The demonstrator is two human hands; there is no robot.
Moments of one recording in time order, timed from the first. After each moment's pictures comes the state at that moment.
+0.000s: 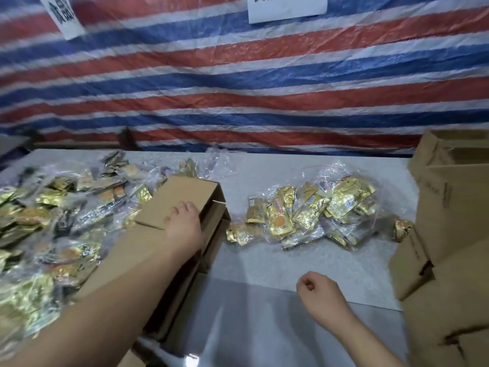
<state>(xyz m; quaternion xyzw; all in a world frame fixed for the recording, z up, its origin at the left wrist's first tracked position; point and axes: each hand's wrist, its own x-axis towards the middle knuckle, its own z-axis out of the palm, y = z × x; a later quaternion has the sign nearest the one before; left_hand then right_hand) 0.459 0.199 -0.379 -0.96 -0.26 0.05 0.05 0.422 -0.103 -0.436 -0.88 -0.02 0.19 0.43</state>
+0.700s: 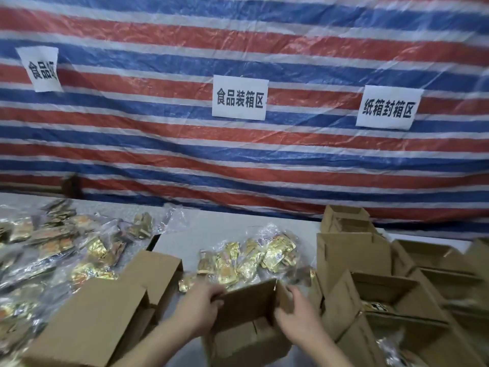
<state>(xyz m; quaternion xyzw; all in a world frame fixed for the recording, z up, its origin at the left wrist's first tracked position) 0.357 0.068 -0.272 -0.95 0.00 0.05 -0.31 0.371 -0.164 -0.282 -0.91 0.04 0.13 0.39</state>
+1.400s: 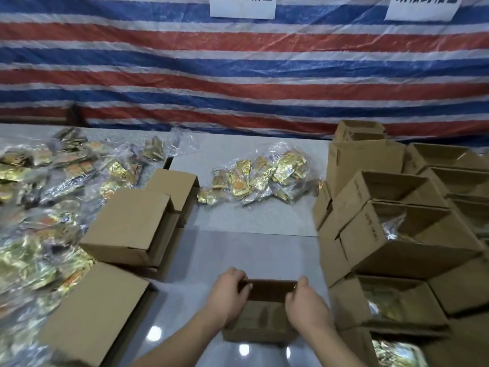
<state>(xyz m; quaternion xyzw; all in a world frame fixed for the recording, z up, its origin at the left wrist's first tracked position) 0.223 0.028 -0.420 -0.94 -0.02 0.10 -0.34 0.223 -0.162 -0.403 -0.97 0.10 0.16 0.15</state>
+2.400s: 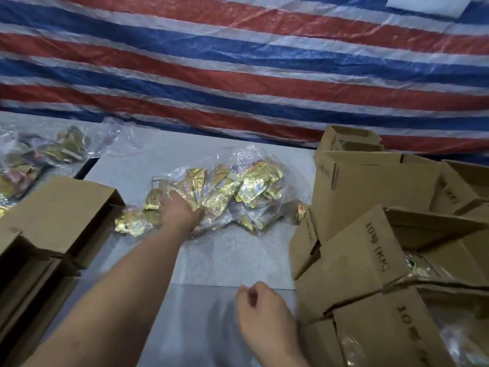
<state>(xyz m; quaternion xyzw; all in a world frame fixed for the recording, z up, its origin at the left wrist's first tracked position) 0.604 0.044 -0.521 -0.95 -0.24 0.09 -0.20 0.398 -0.174 -0.444 -0.94 0.11 0.14 0.30</state>
